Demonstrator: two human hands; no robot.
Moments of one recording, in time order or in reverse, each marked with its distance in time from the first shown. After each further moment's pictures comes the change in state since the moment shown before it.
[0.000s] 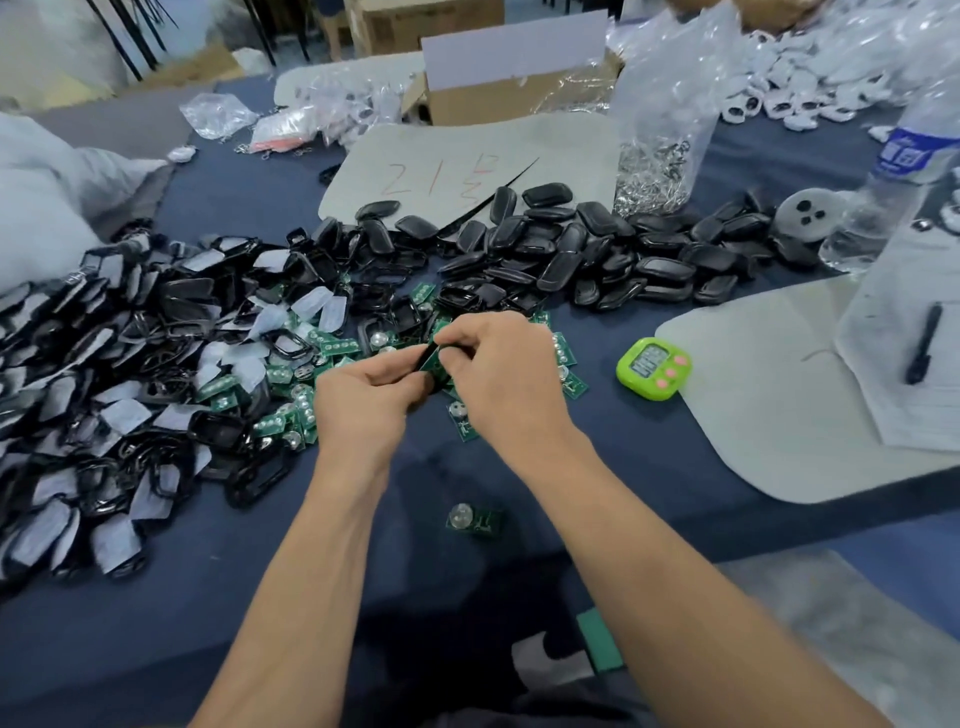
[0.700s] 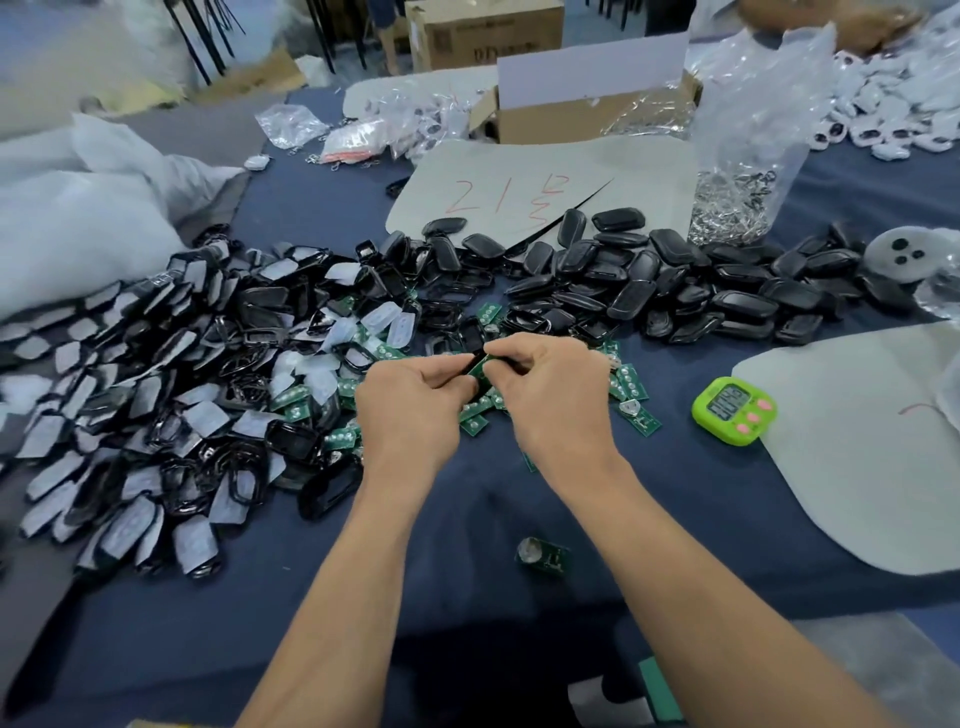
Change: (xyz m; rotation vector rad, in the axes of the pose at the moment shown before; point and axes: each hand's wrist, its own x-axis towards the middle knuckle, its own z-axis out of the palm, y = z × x) left_hand 0.021 0.018 -0.022 0.264 0.047 0.079; right_hand 0.013 -0.010 0.030 0.088 0.058 0.051
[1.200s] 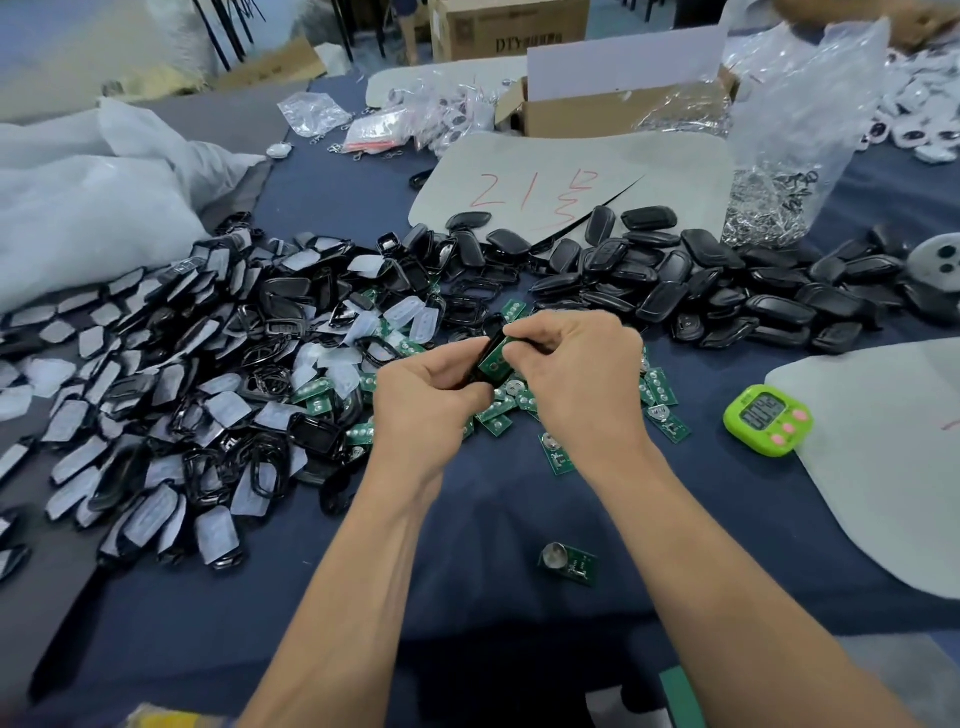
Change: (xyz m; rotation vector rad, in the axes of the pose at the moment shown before) left_hand 0.000 -0.002 -0.014 -0.319 -0.125 -0.012; right_hand 0.015 -0.015 0.000 0.062 0.010 0.014
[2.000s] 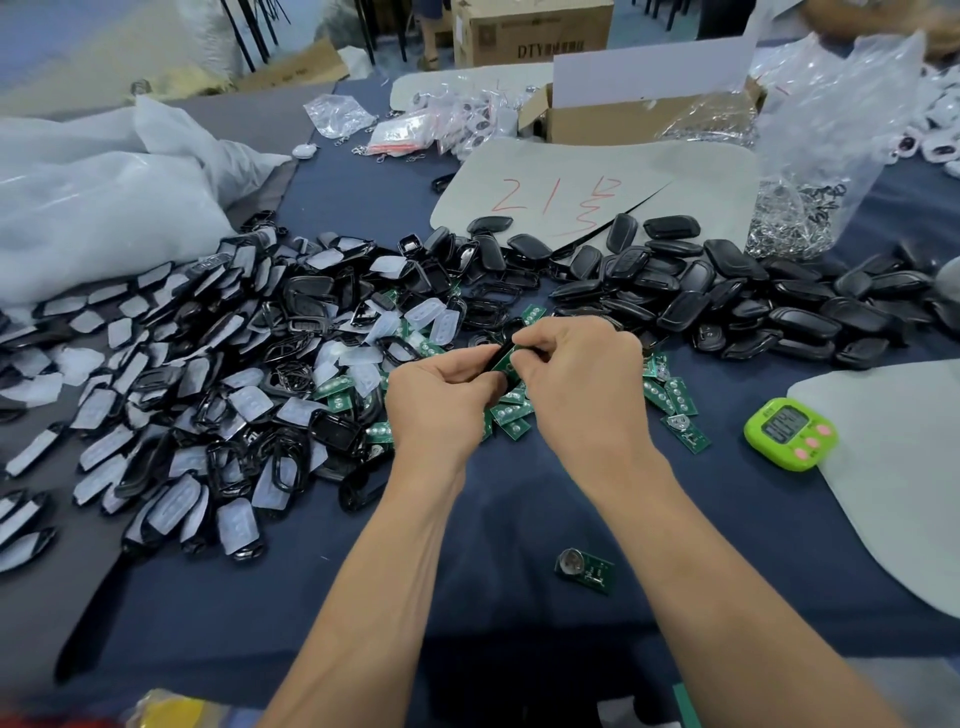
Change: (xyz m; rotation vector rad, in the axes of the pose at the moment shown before) left_hand 0.007 -0.002 0.002 -0.090 0.165 -0.094; right_hand -0.007 -0.018 0.008 -0.202 -0.058 -0.071
